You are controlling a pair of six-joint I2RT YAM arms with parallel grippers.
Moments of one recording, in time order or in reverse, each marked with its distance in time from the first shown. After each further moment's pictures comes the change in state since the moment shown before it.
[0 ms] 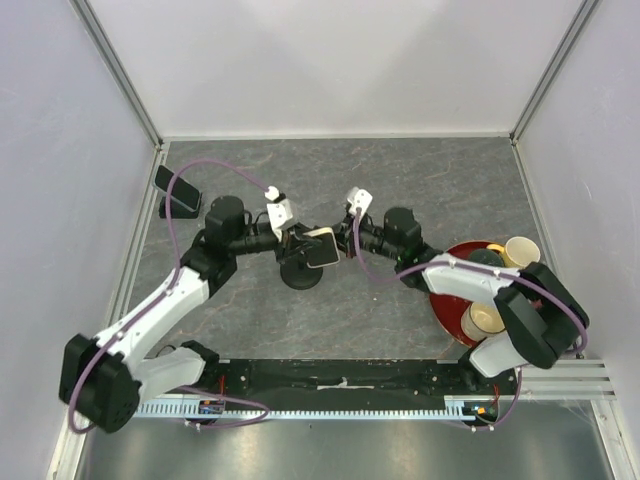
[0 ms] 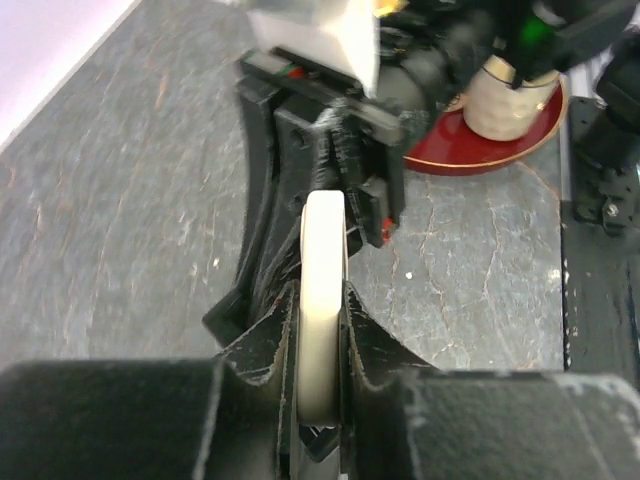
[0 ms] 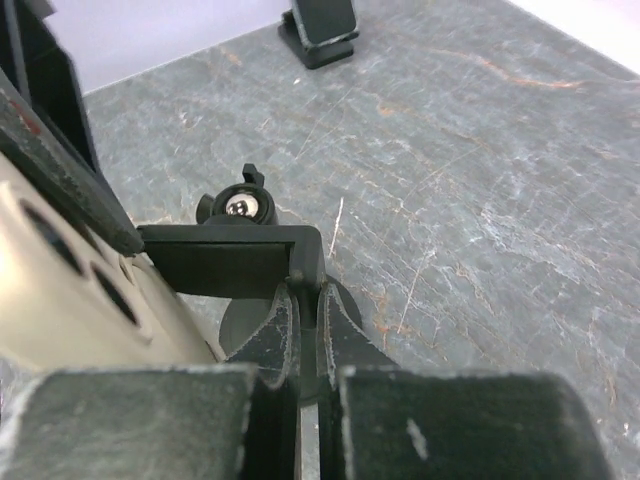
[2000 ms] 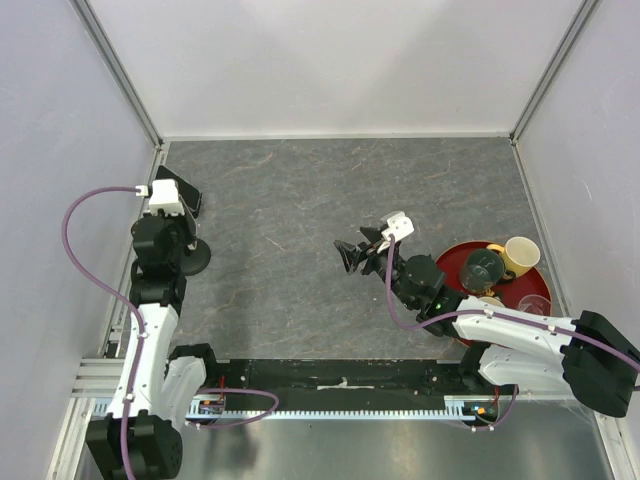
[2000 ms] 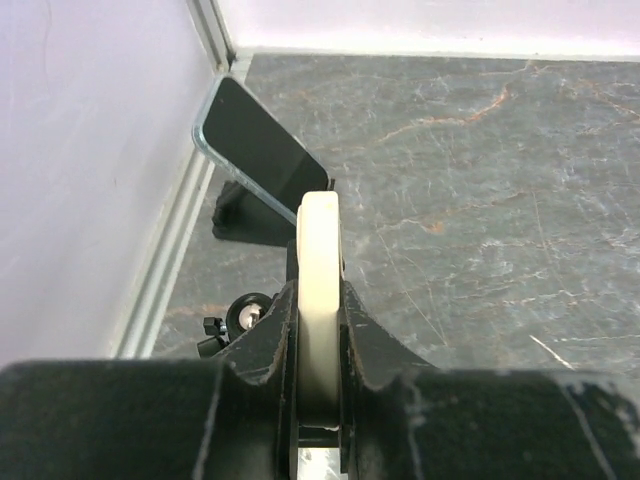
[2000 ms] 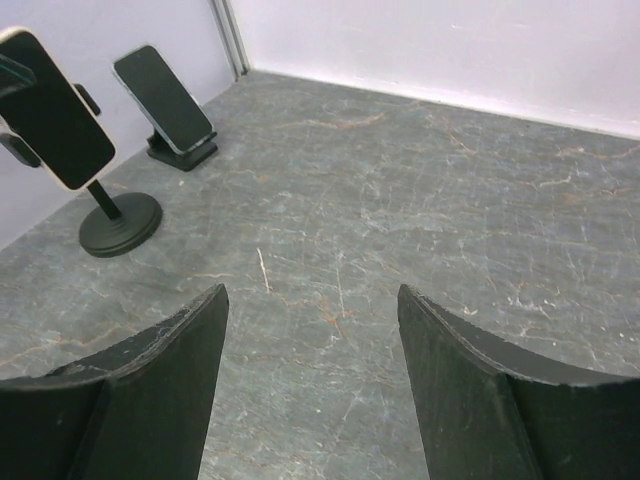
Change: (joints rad) left arm 0.520 -0.337 -0.134 -0.187 -1.007 -0.219; right arm 0.299 -0.403 -0.289 0.086 0.817 0.135
